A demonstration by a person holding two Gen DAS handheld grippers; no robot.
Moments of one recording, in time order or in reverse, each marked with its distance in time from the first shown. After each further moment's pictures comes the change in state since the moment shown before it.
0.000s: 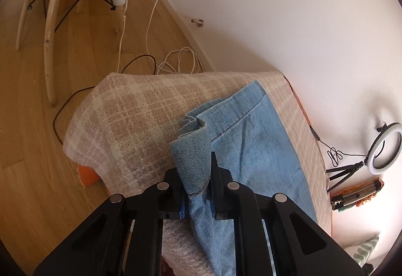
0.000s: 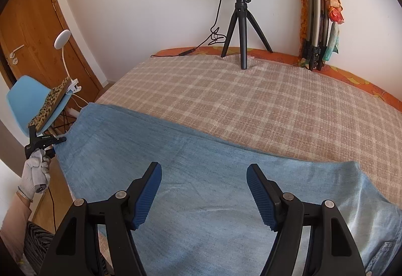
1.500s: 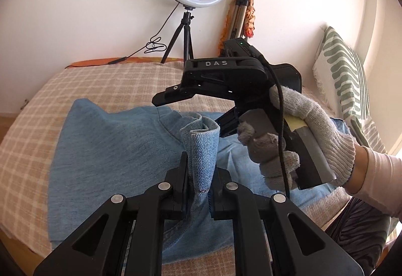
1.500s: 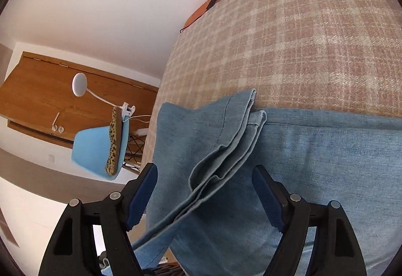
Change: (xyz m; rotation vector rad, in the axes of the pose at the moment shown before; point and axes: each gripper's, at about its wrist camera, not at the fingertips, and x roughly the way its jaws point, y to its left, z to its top) left arm -0.051 -0.260 -0.276 1.073 0.104 -0.379; right arm 0.159 0.033 0.022 0.495 0.258 0.555
